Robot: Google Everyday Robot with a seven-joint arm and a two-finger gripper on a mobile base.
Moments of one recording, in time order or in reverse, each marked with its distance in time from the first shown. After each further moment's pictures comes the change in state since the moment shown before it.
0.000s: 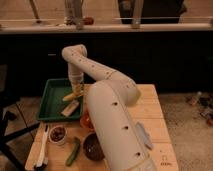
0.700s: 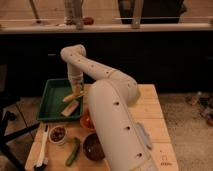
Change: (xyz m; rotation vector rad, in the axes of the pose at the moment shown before) arm -0.003 0.007 -0.002 -0.009 0.018 0.003
